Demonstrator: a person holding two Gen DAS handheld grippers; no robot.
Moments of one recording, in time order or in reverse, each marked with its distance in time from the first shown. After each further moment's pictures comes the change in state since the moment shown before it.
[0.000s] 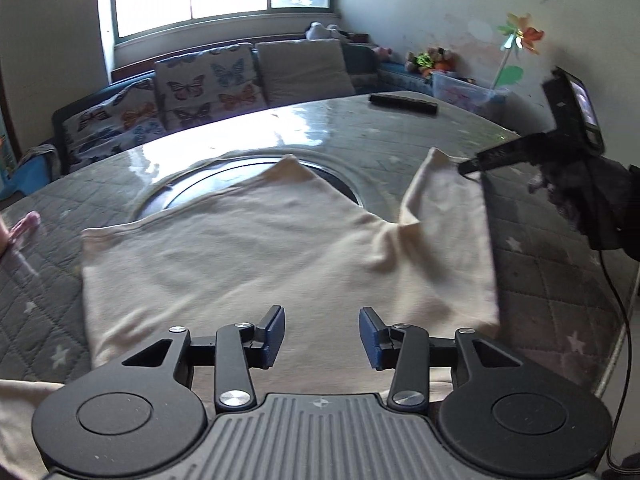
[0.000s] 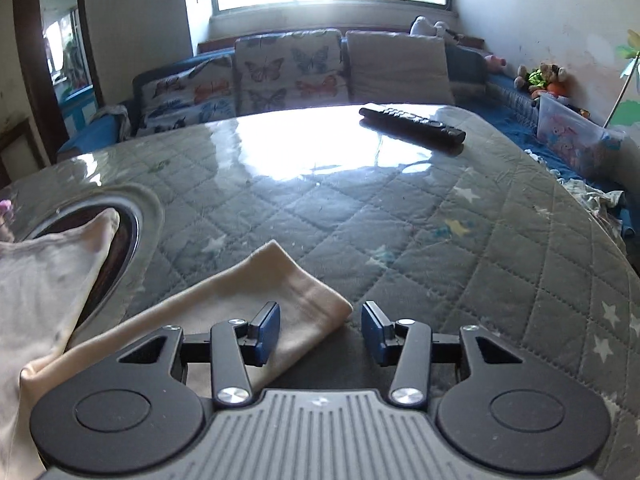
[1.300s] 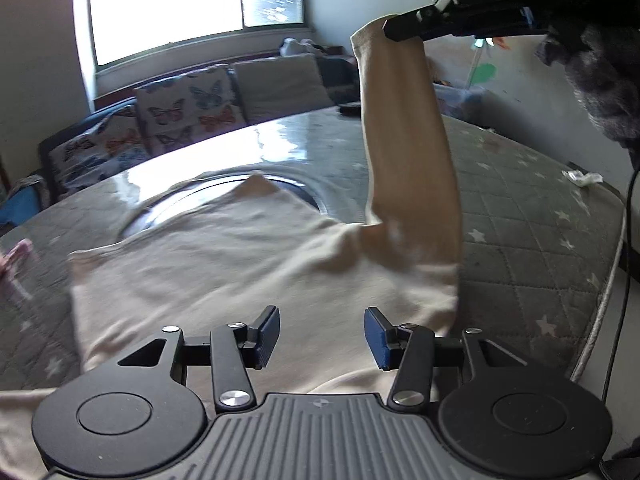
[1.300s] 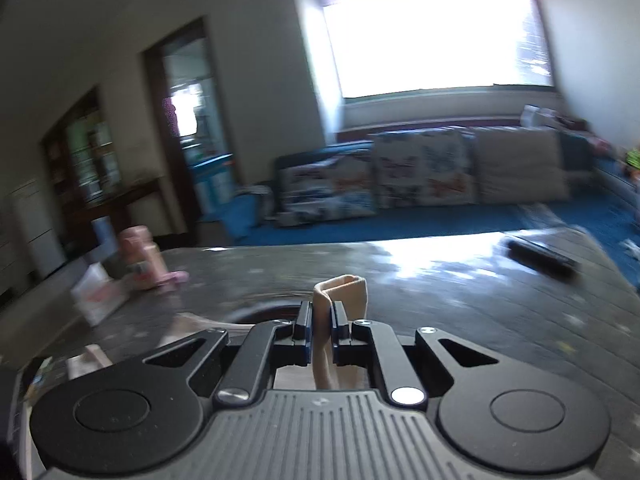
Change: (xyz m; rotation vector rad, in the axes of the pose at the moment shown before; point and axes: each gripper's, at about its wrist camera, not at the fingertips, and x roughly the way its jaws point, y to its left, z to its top) left arm -0.026 -0.009 -0.018 0.044 -0.069 0.012; right arm -0.147 0.104 0.048 -0.146 -0.239 0.435
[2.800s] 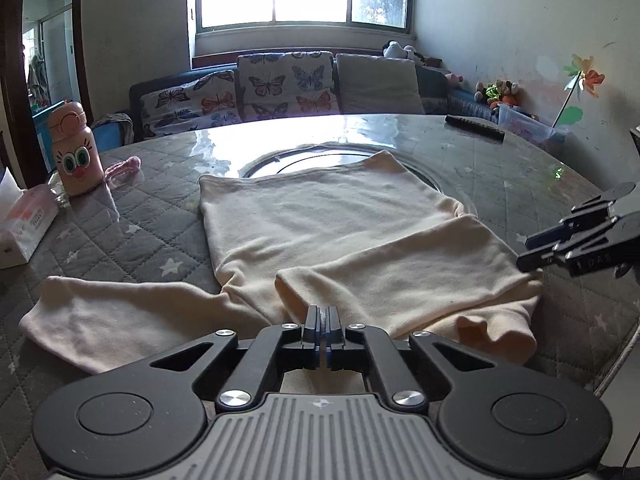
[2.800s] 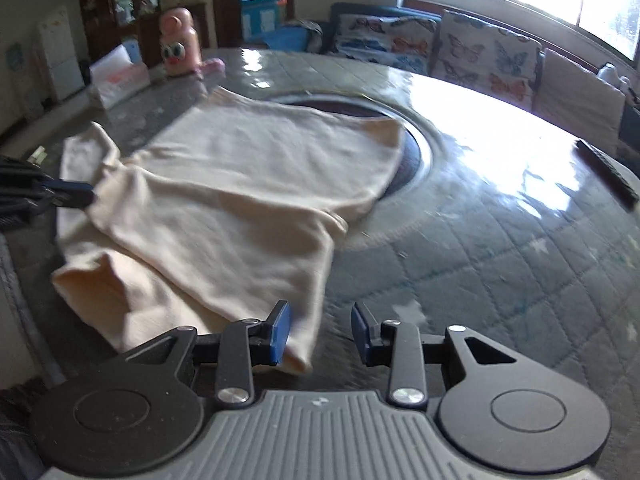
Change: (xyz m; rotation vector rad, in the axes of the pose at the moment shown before) left arm -0.045 0.060 -0.043 -0.212 0.029 0.160; right arm 0.045 0.036 -0.115 -0.220 0.465 -0.034
